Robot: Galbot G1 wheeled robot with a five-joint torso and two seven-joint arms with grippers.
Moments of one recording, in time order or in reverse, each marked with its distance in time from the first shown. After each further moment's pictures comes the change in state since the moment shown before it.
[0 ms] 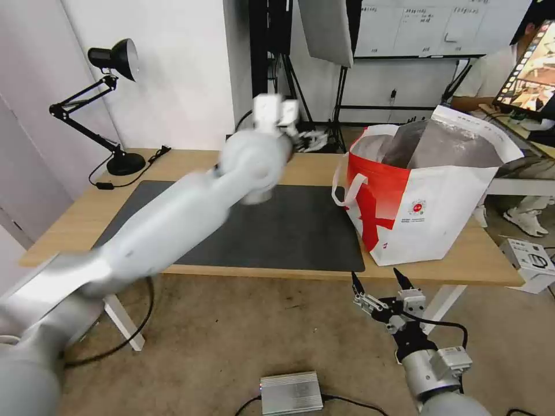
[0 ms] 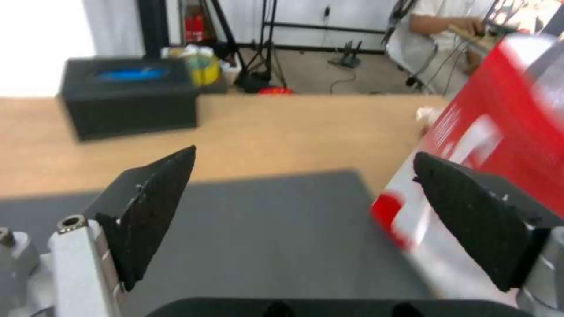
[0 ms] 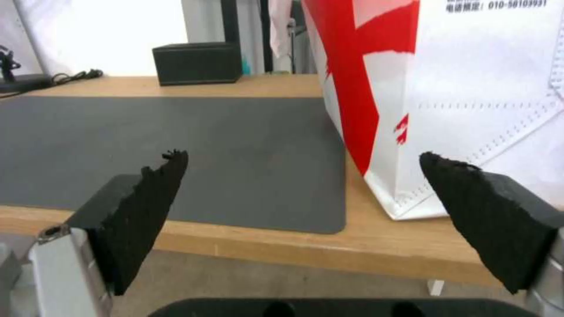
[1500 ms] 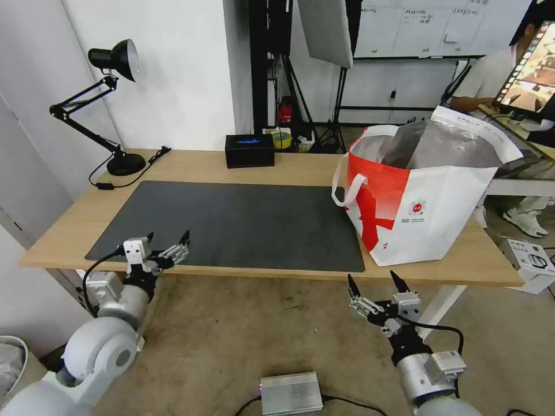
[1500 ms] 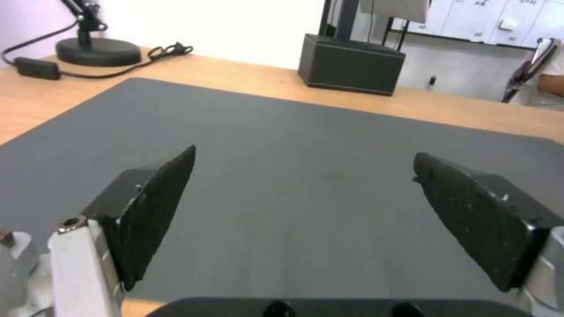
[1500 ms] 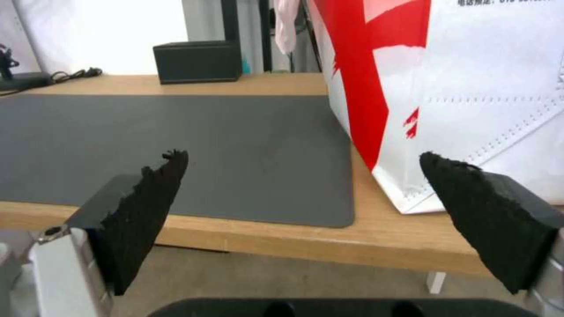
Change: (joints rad) left arm 1.276 0.125 -0.800 -0.189 0.682 -0.509 0.534; right arm -0.003 0.057 -0.016 -0.007 -0.053 -0.016 -0.003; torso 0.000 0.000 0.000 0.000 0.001
